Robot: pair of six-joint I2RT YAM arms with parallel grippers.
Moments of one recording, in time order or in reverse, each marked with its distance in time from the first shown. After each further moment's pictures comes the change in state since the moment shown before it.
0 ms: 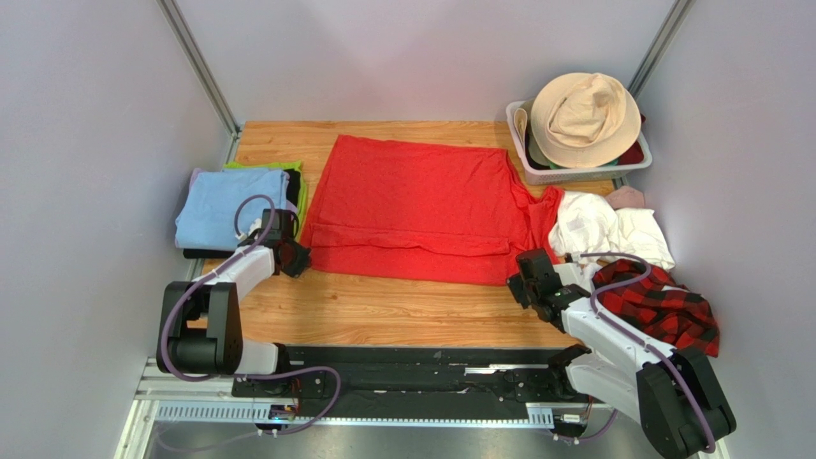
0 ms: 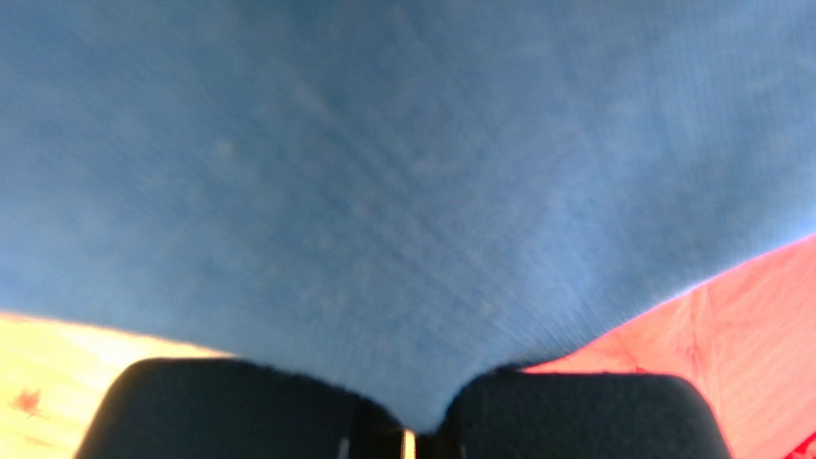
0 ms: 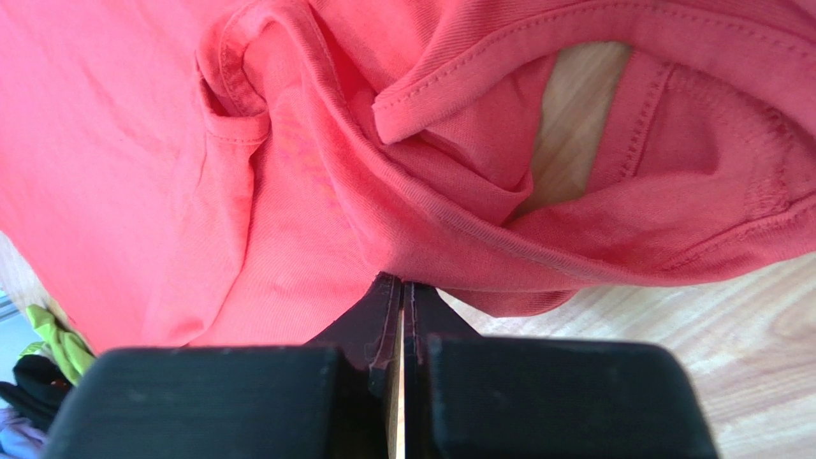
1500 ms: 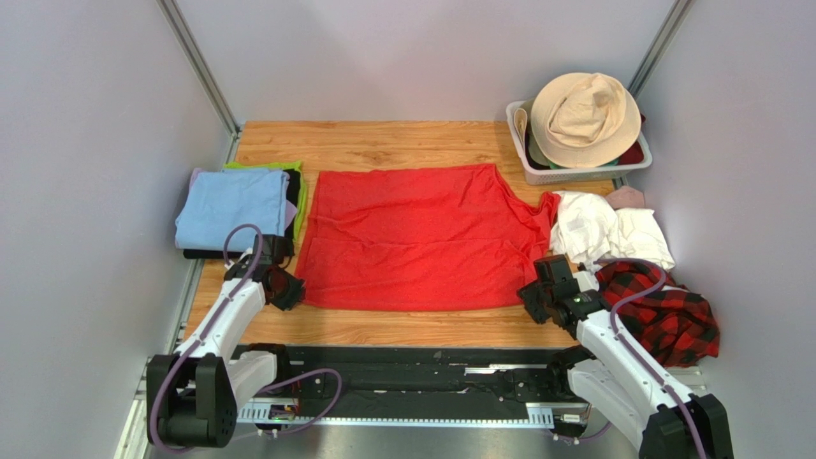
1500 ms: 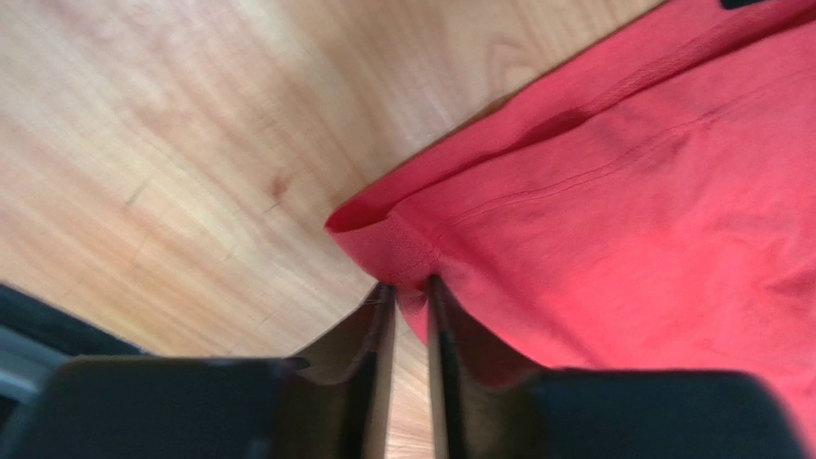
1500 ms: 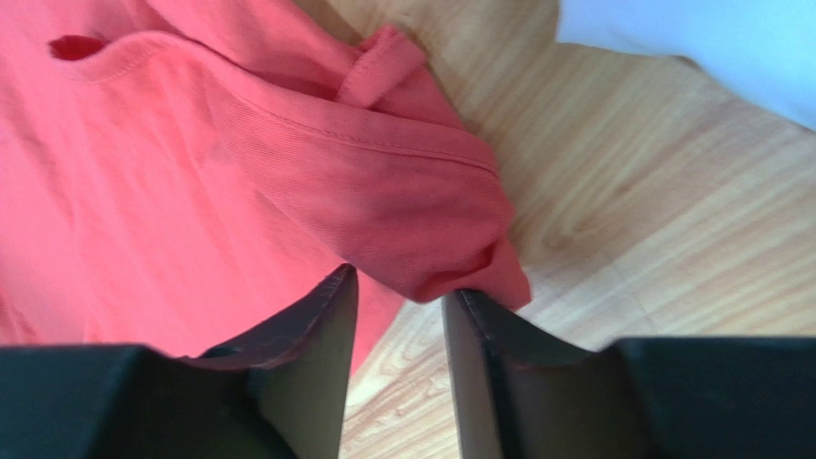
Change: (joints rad) left arm -0.002 -0.341 -0.114 -0.372 -0.011 0.003; right arm -0.114 -0.194 0.030 -0.346 -0.109 -0.133
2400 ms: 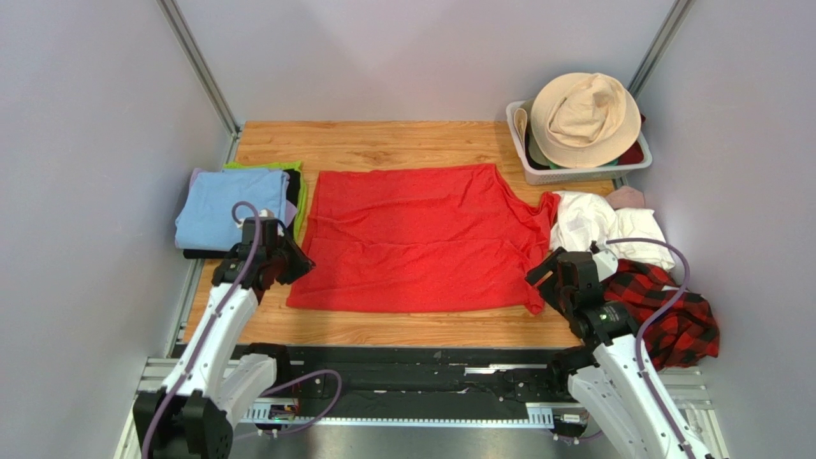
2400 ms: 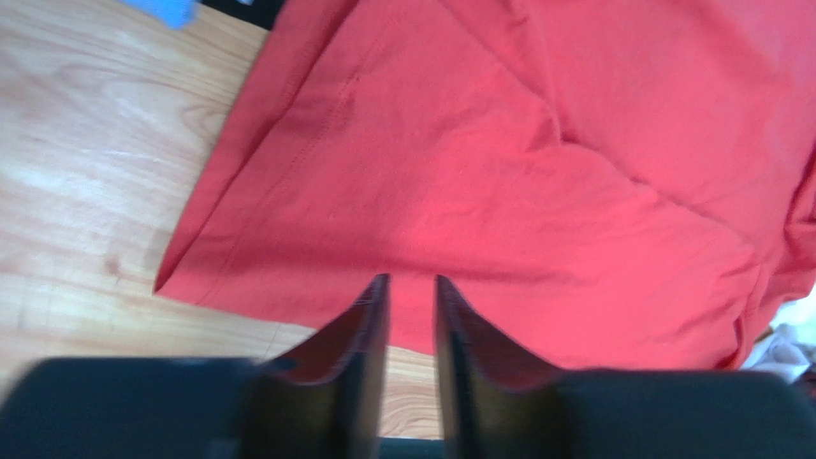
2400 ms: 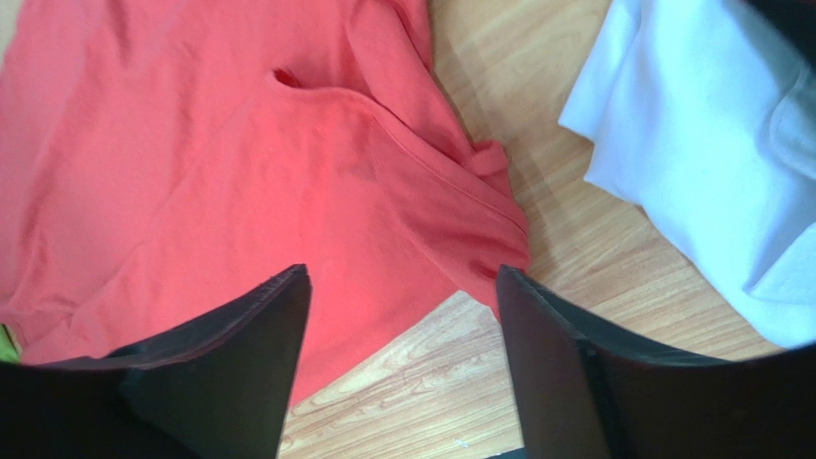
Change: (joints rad) left arm -0.048 -0.188 0.158 0.013 0.170 0.302; right arm -0.041 -0.239 0.142 -0.117 0.080 -0.395
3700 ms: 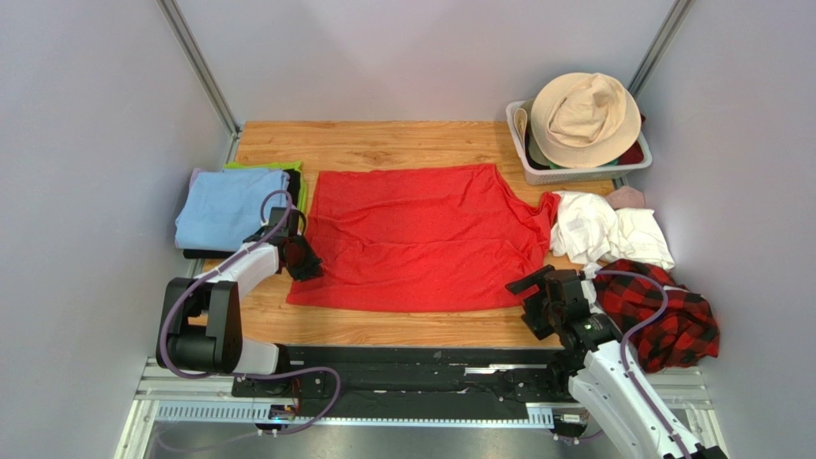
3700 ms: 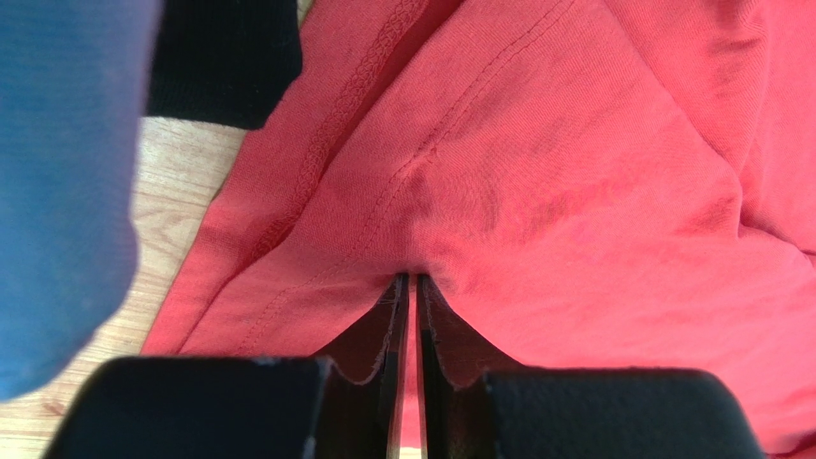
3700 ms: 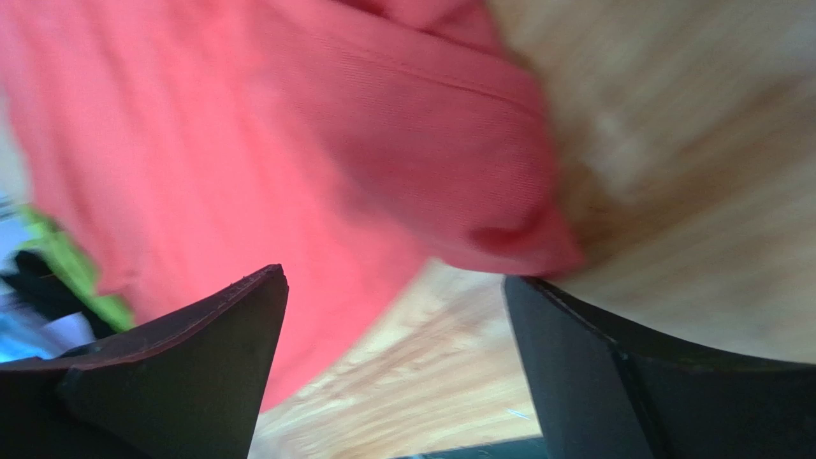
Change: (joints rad) left arm -0.005 0.541 -0.012 0.271 0.019 0.036; right arm 0.029 -0.033 -0.243 0.091 -0.198 0.360
